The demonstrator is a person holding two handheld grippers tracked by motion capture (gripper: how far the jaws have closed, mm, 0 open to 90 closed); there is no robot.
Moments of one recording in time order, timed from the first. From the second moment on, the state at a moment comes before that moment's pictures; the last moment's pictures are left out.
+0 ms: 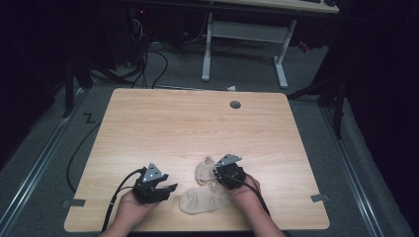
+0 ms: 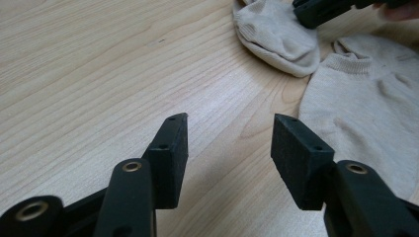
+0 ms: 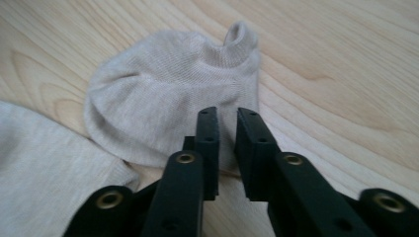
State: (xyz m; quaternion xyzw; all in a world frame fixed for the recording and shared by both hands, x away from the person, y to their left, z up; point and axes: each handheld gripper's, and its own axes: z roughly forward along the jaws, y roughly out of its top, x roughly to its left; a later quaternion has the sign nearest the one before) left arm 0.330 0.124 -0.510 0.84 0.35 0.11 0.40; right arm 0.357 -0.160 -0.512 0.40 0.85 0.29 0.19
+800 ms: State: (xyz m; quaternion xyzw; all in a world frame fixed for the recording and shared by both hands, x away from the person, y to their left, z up) left arm 0.326 0.122 -0.510 0.85 0.33 0.10 0.40; right arm 0.353 -0.117 -0.515 0.35 0.87 0.30 0.19
